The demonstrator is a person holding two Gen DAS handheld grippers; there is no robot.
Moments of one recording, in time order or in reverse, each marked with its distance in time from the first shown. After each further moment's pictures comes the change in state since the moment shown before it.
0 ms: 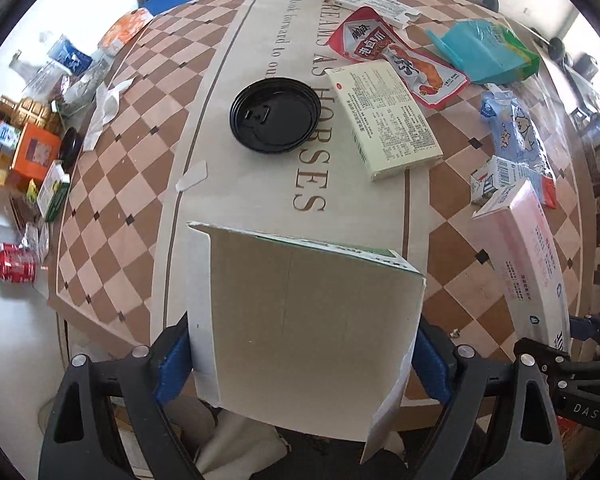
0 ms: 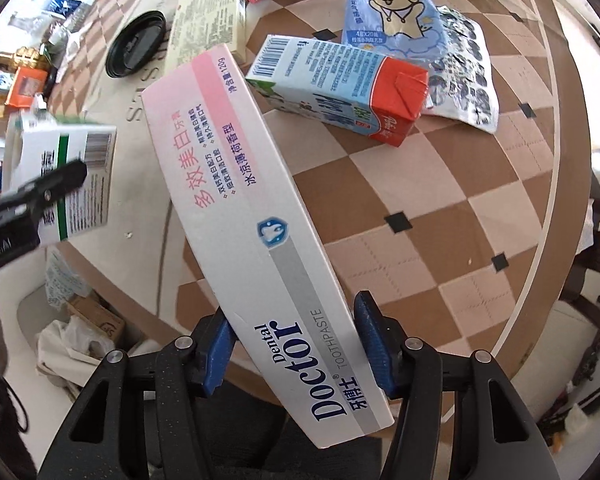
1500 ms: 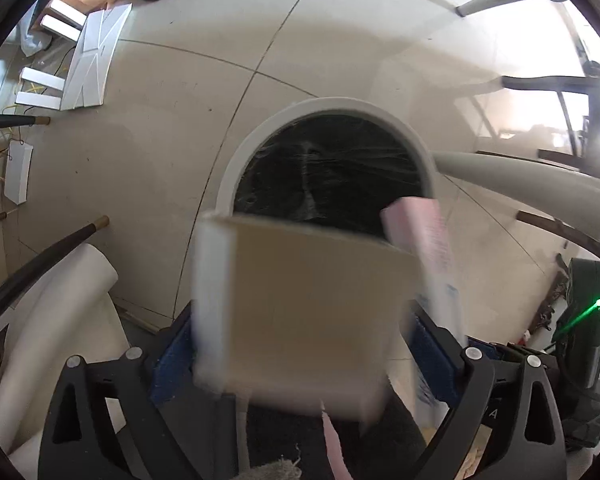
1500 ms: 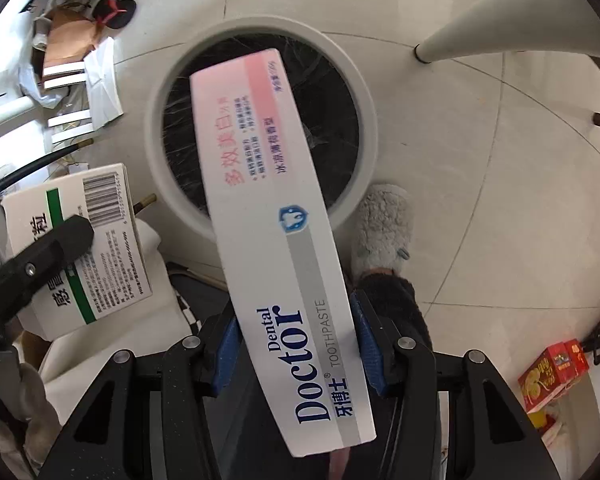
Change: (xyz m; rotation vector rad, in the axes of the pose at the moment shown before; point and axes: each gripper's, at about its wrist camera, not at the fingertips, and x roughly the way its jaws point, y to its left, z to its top) left arm 0.391 -0.022 -0.264 -0.249 0.456 -0.334; right arm 0.432 -0.053 -0.231 0.200 0.423 -0.017
